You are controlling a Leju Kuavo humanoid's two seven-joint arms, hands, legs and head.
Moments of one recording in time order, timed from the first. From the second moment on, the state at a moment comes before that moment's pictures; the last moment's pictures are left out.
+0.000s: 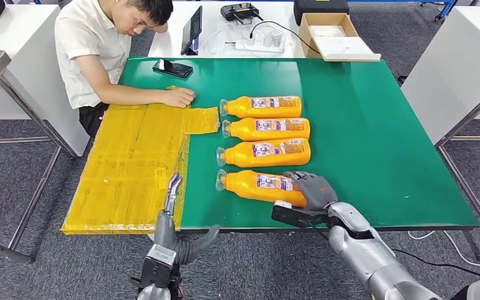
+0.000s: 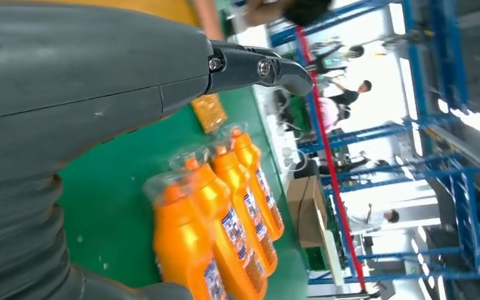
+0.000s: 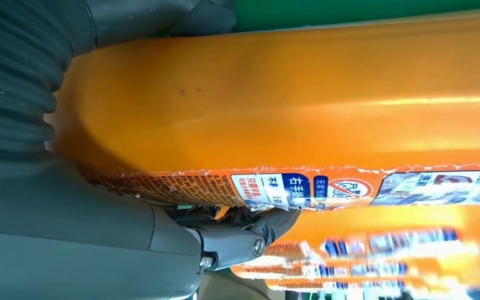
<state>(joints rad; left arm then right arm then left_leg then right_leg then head) 0.00 -0.20 -0.44 -1.28 -0.08 0.45 -0.63 -0.41 -0.22 0.52 -0.79 0.69 -0.08 -0.20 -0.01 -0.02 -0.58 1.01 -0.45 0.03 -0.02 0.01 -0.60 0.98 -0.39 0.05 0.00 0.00</state>
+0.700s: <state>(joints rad) 0.05 -0.14 -0.44 -1.38 0.57 0.01 -0.36 -0.20 -0.03 0.36 -1.13 0.37 -0.24 -0.48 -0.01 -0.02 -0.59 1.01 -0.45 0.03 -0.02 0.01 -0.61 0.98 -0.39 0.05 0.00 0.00</state>
